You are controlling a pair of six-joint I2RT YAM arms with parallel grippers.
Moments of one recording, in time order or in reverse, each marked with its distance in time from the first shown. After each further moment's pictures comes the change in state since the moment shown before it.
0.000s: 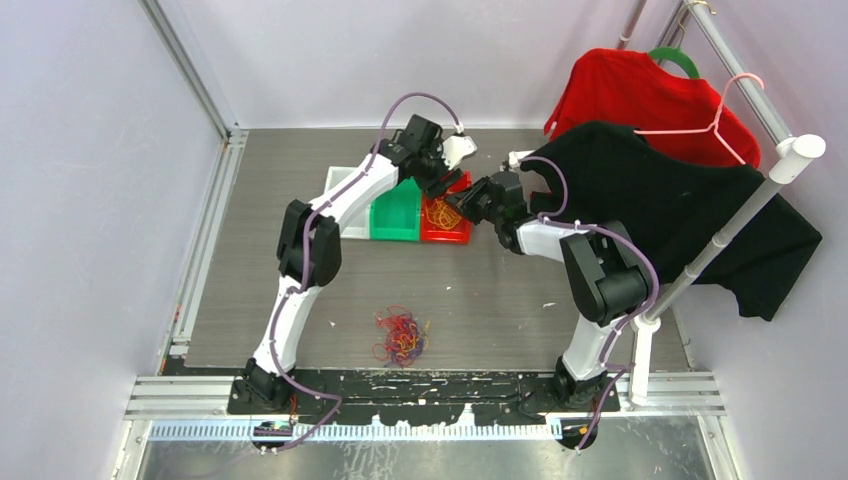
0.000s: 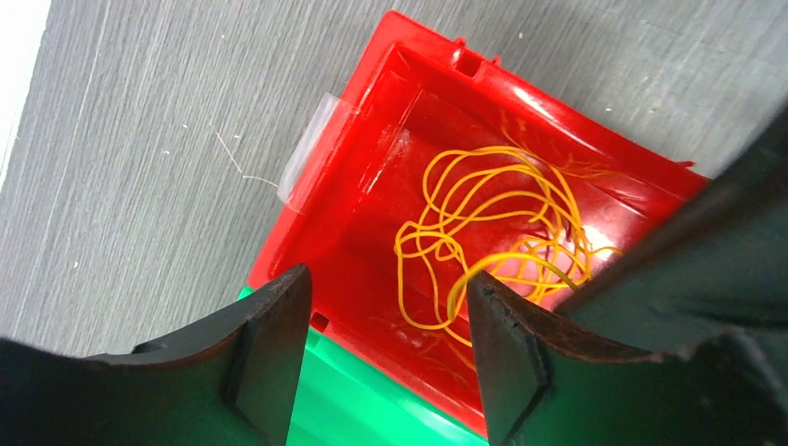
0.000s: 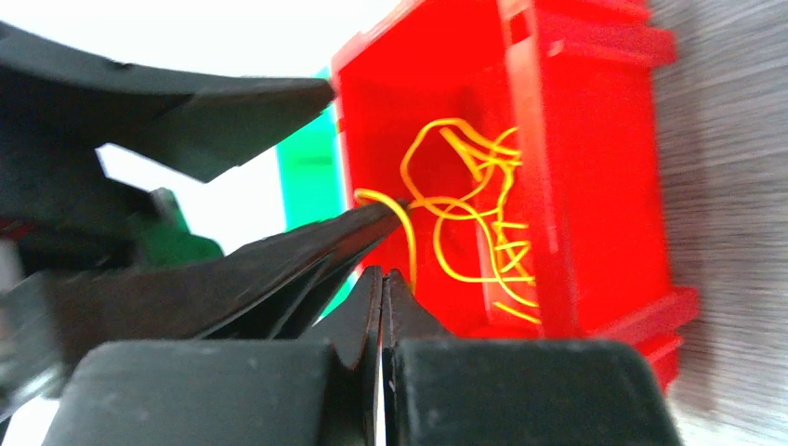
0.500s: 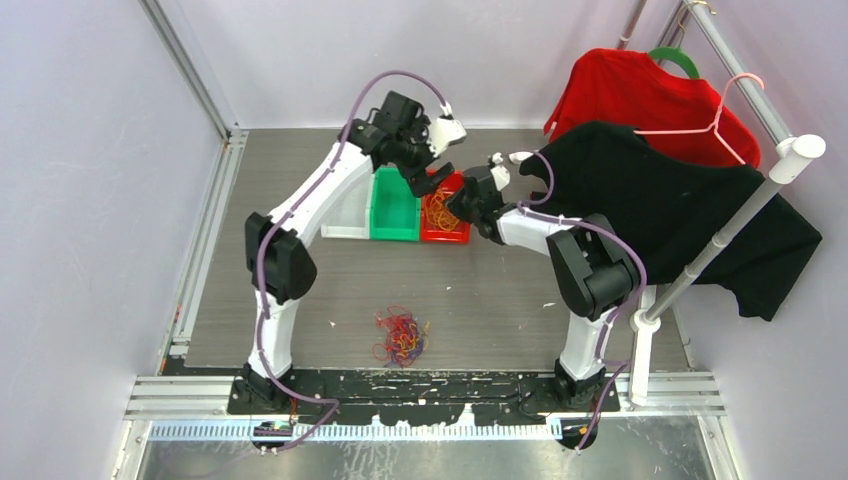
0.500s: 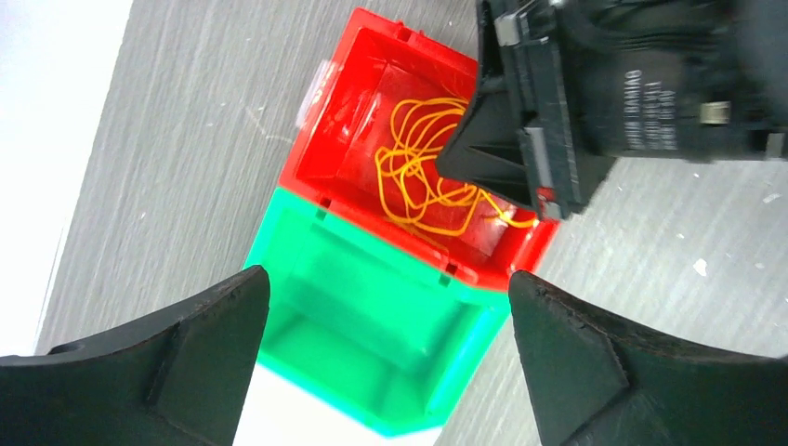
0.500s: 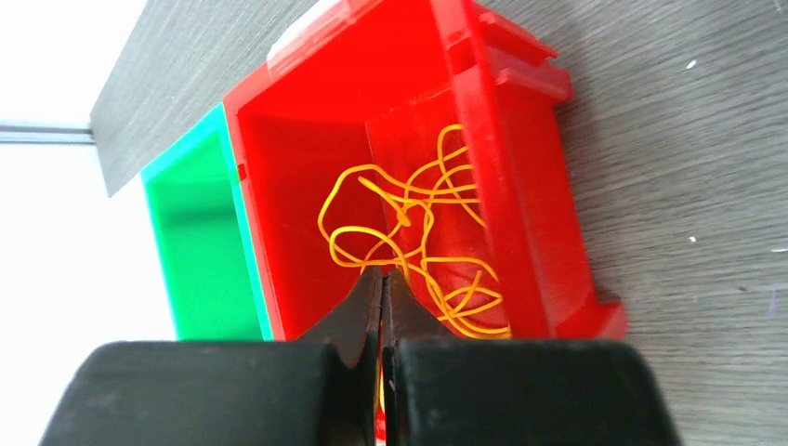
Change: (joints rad) left arm 0.013 -0.217 -0.014 -0.199 0.069 0.048; right arm 0.098 0.069 0.161 -0.280 0.313 -0.104
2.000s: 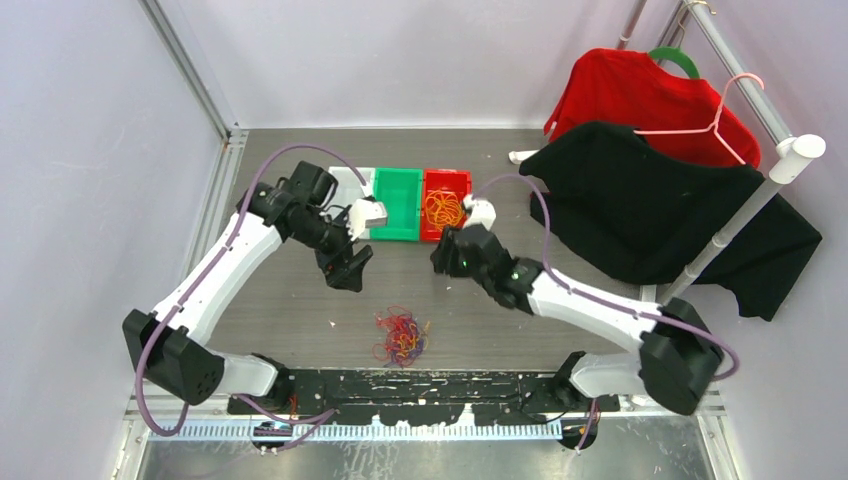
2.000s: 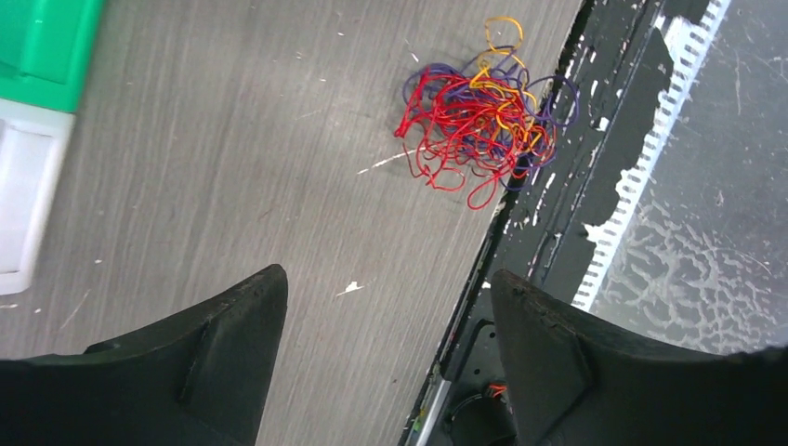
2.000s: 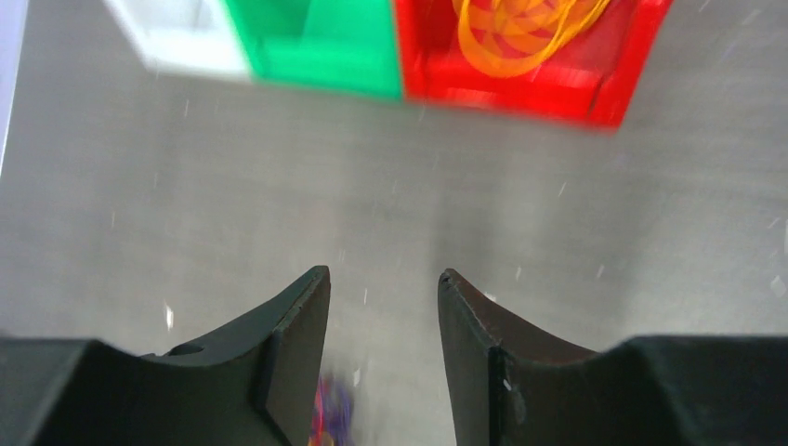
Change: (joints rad) left arm 0.135 -0.795 -0.817 -0.367 0.293 0.056; right arm 0.340 -0.543 -0.256 -0.286 0.223 -0.354
